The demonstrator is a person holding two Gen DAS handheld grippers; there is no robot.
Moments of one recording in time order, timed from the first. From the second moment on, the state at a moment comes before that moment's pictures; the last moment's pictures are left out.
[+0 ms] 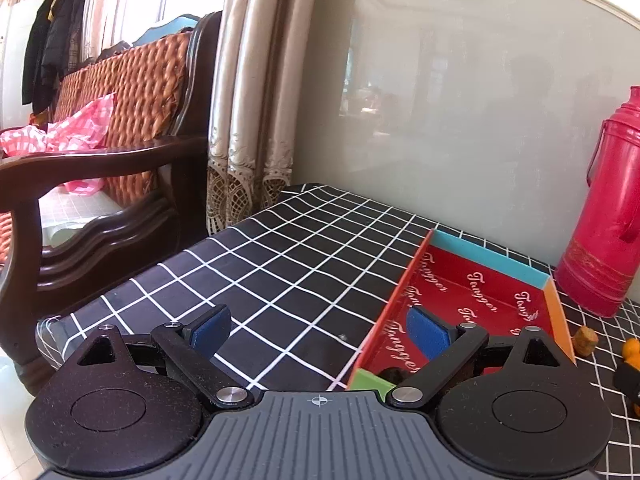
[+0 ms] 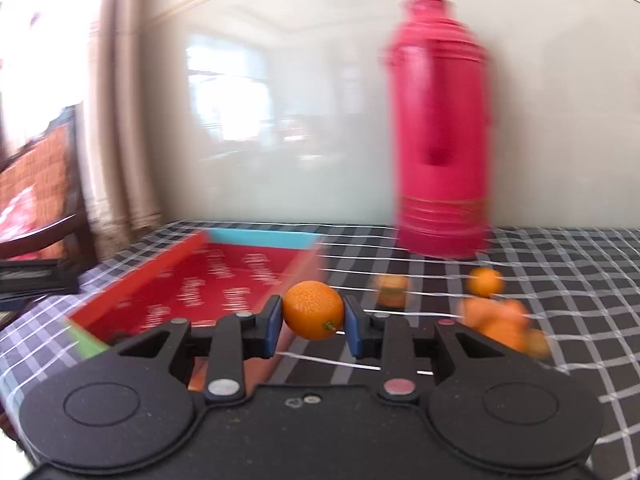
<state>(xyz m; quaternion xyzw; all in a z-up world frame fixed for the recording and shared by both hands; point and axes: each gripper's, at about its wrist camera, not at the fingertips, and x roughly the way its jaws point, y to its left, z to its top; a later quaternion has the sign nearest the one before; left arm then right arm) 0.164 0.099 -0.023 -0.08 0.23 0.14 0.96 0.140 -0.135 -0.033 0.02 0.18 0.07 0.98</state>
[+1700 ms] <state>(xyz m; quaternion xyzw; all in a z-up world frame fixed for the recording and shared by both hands) 0.155 -0.101 -0.040 0.05 0.22 -0.08 0.97 0.084 -0.275 -0.028 0.02 0.16 -0.35 0.92</state>
